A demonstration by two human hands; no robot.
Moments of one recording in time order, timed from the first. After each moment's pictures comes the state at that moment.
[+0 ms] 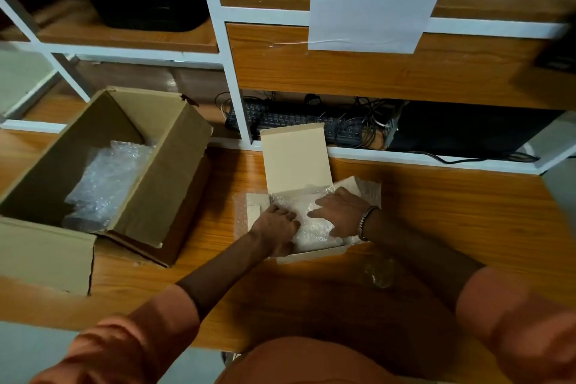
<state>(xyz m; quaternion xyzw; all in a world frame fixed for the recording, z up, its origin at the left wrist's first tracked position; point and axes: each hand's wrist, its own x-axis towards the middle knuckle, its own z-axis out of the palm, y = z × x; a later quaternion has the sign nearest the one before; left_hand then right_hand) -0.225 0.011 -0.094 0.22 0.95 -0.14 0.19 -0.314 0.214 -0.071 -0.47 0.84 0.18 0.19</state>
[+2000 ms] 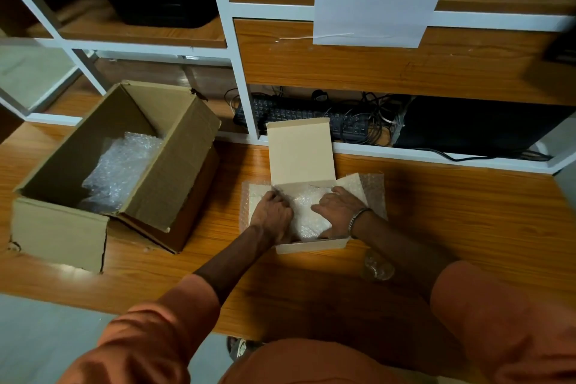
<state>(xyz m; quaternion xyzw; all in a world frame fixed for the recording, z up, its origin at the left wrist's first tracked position) -0.216 0.015 -0.087 0.13 0.97 -0.18 0.13 -0.310 0.209 -0.110 -0.49 0.84 0.19 0.10</state>
